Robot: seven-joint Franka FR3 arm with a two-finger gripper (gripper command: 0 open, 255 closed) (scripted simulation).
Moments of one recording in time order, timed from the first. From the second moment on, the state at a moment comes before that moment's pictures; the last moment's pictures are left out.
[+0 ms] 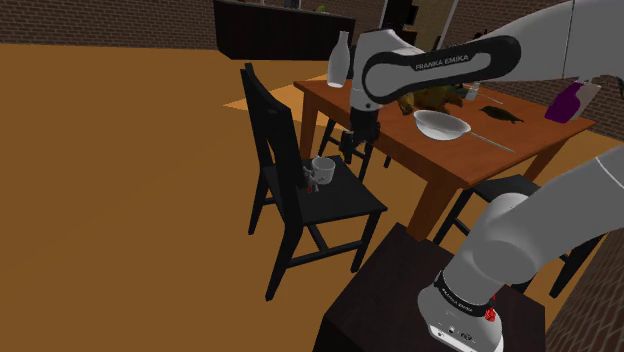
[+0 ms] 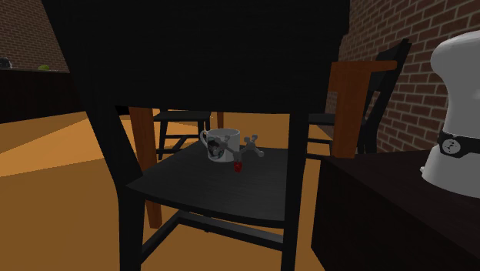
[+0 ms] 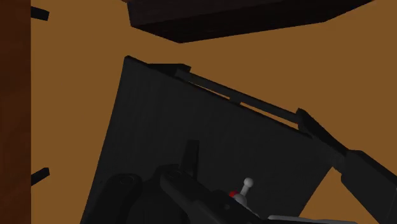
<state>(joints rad) -0.03 -0.40 -0.04 -2.38 -0.09 1.90 0.14</state>
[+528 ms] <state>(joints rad) -0.05 -0.06 -0.05 -2.21 -0.08 2.03 0.20</state>
